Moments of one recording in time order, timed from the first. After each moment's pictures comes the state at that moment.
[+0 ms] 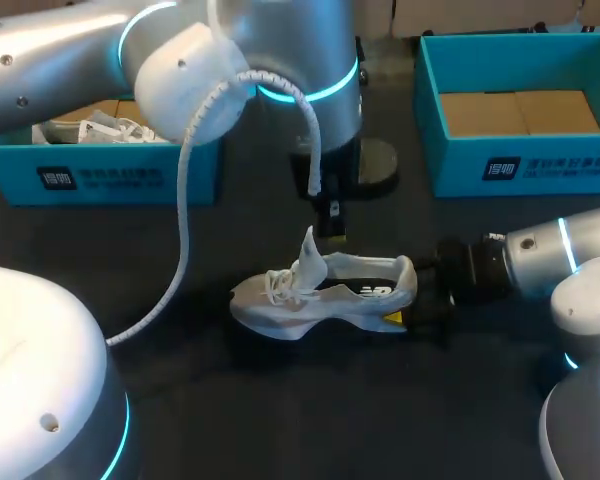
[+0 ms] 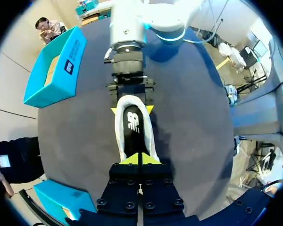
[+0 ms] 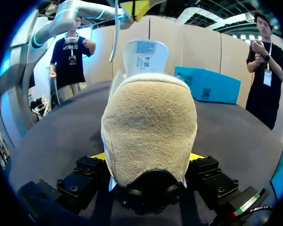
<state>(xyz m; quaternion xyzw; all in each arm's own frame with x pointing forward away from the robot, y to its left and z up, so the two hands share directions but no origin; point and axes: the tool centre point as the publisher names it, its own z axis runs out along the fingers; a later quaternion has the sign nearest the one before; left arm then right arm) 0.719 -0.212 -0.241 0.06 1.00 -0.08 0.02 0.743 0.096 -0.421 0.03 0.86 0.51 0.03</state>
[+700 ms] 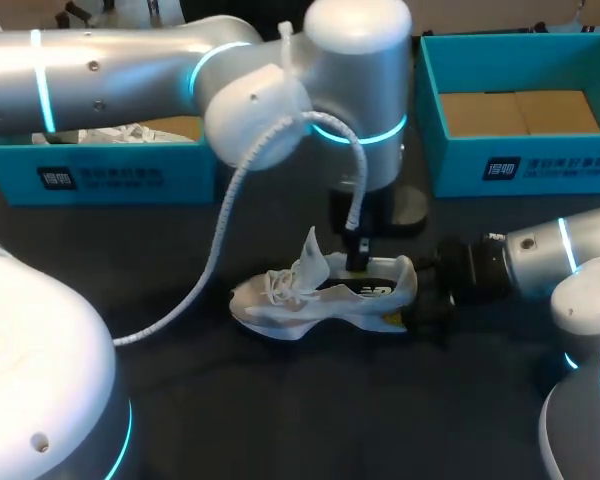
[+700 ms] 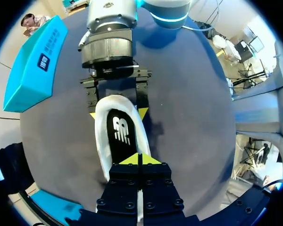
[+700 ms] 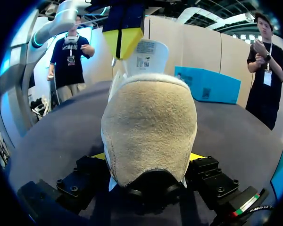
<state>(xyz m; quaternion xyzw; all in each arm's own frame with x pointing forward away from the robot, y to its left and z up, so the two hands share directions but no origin) 0.710 -0.243 -0.310 0.08 1.00 -0.03 -0.03 0.742 0.096 -0.421 0.03 0.86 0.51 0.03</state>
